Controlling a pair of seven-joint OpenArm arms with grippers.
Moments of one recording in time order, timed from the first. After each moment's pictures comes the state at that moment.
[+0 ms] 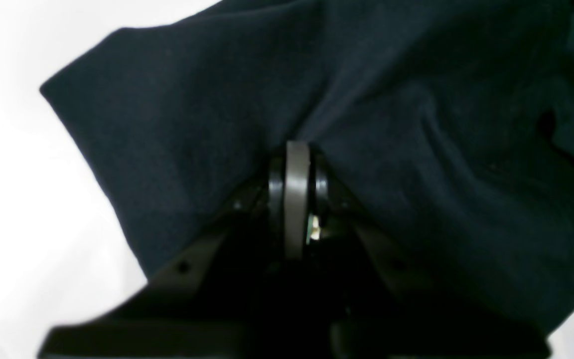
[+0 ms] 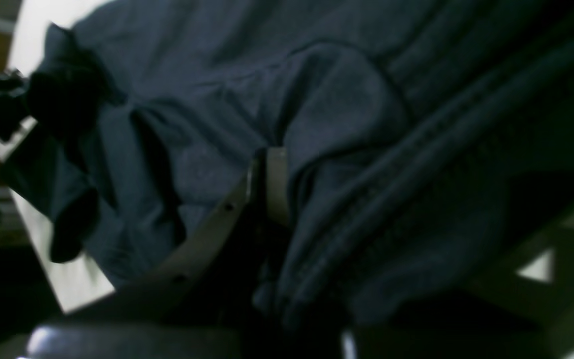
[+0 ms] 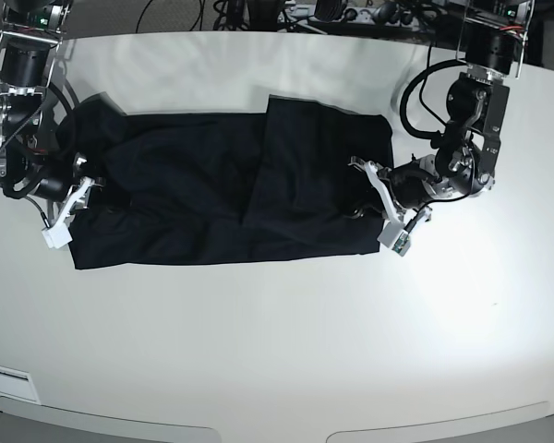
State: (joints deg) left arm -2.1 -25.5 12.2 88.2 -42.5 -26.5 47.4; right arm 4.8 24.1 15.8 67.4 61.4 40.6 -73.8
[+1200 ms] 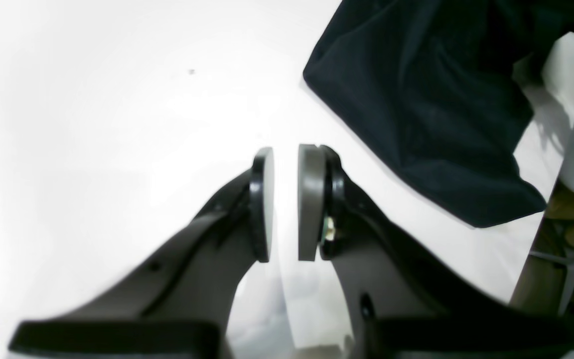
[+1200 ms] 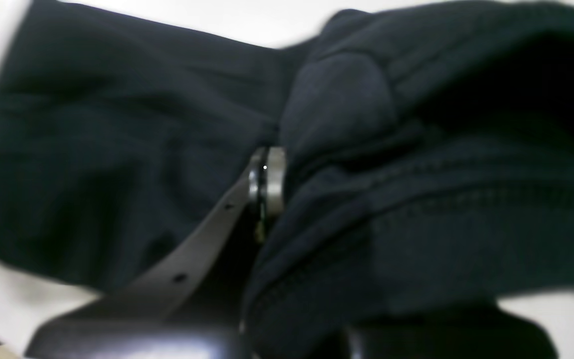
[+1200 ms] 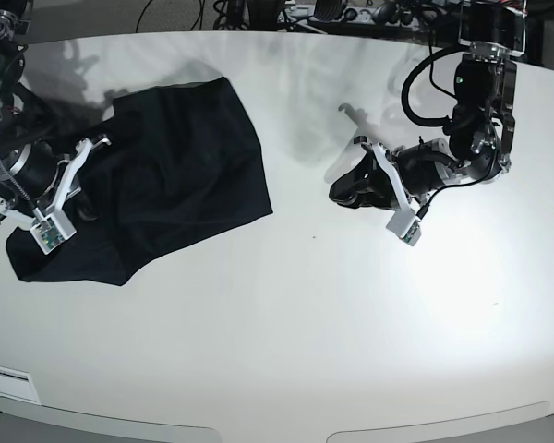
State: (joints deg) left arm 2.7 -24.2 2.9 100.1 -54.4 -30.7 55.4; right arm -9.4 31.0 15.1 128.8 42.8 23.3 -73.5
